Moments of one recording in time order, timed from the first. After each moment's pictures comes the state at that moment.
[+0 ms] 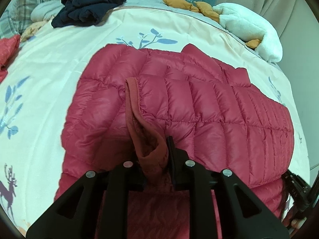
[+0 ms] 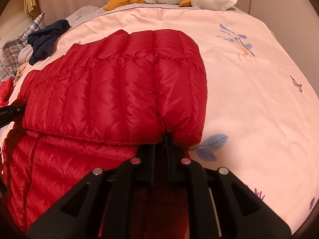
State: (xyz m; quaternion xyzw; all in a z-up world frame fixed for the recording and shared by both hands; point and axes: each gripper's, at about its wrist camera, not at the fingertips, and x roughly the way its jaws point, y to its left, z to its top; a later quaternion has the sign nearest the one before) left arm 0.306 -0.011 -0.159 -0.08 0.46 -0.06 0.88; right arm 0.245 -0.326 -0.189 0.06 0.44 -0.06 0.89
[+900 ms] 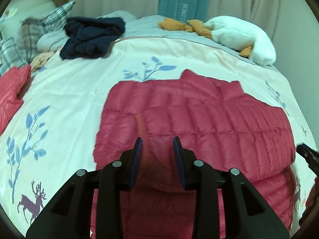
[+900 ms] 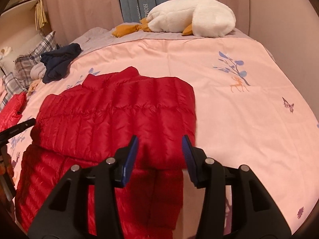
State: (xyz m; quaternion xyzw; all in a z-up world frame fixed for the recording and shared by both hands) left arm 0.278 -0.010 -0.114 -0.02 0.39 -0.06 0.92; right arm 0.229 -0.333 -0.128 0.07 0.37 -0.04 0.92
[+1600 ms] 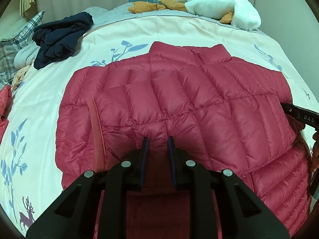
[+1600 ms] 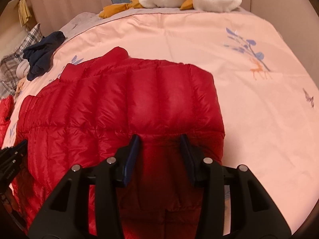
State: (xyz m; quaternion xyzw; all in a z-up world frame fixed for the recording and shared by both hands) left arm 0.297 -0.056 -0.157 0.06 0.43 -0.10 0.89; right arm 0.310 -0.338 -0.177 0.11 0.44 -0.05 0.89
